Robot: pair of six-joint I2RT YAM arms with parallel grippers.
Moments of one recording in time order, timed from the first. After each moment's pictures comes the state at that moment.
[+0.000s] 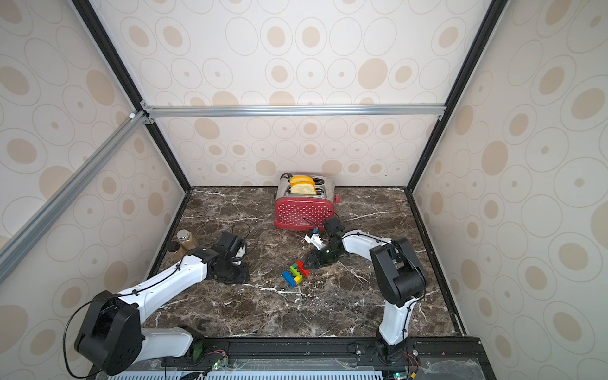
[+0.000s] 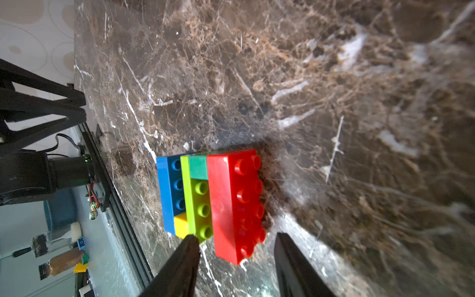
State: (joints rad) left arm -0.43 1.32 0.81 -0.78 0.10 -0.40; right arm 0.53 1.80 1.07 -0.54 -0.65 0.02
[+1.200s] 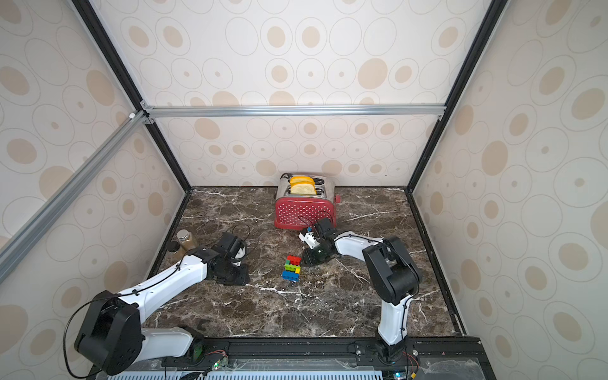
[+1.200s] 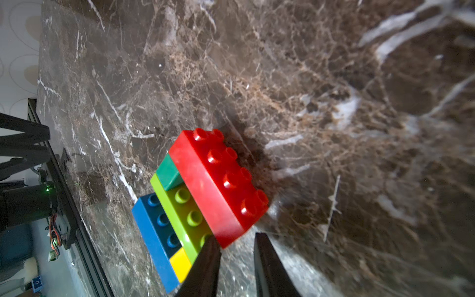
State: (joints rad) left arm -0.43 1.32 0.81 -0.81 0.10 -0.40; right arm 0.61 1.87 1.11 -0.40 -0.55 0.10
